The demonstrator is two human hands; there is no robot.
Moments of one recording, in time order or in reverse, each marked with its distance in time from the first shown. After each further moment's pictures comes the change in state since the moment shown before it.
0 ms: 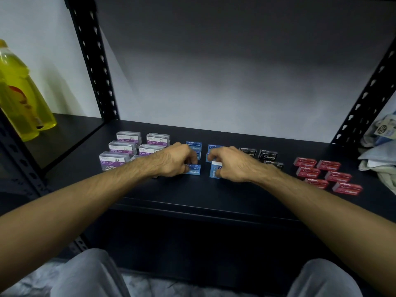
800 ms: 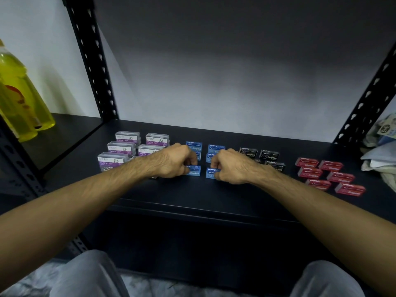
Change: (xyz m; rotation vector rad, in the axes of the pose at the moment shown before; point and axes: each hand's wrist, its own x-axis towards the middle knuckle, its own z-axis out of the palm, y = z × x) left_hand 0.003 -0.004 0.000 0.031 -0.003 0.029; right_hand 0.007 0.003 0.005 -0.058 -0.055 0.035
